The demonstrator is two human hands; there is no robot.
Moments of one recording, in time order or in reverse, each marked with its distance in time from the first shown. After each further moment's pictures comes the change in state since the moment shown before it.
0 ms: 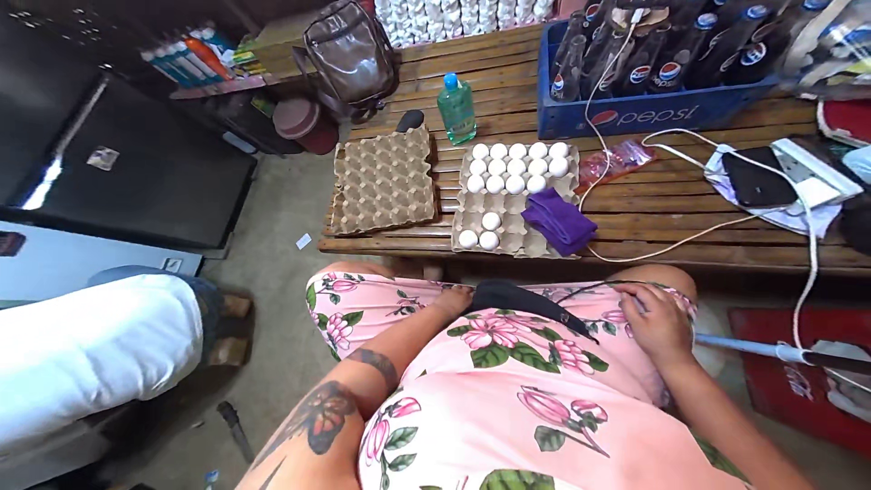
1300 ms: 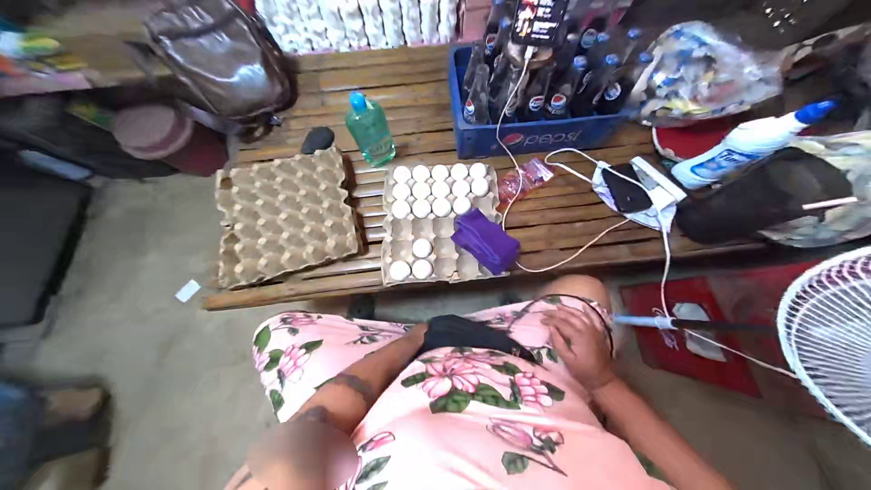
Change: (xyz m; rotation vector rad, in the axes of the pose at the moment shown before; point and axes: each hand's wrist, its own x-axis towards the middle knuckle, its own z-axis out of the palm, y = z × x) left_hand 0.003 0.055 -0.014 -0.044 -0.108 0.081; right_hand -0.031 0.003 -0.003 -0.075 0.033 -0.152
